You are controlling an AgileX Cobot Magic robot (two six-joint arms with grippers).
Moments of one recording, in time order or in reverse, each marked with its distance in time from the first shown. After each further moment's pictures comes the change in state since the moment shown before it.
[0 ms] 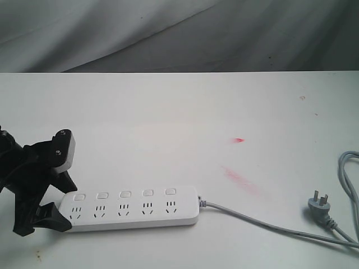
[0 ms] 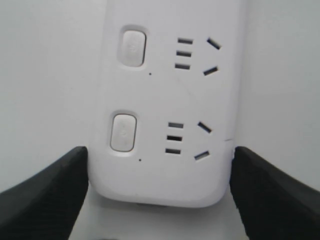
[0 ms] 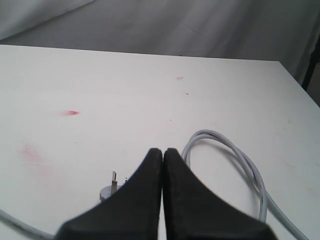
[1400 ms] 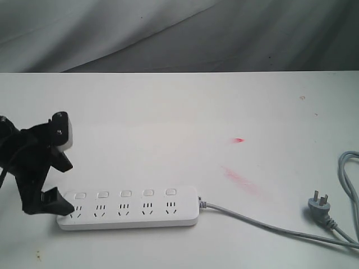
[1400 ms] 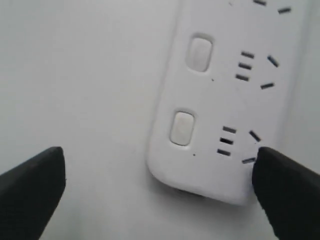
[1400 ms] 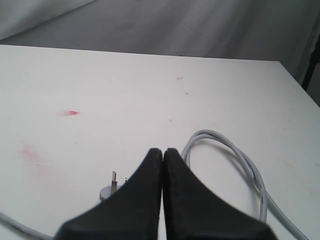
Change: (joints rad) left arm 0.000 -0.009 -0.062 0.040 -0.030 -0.162; right arm 0.000 0.000 0.000 0.000 0.000 0.002
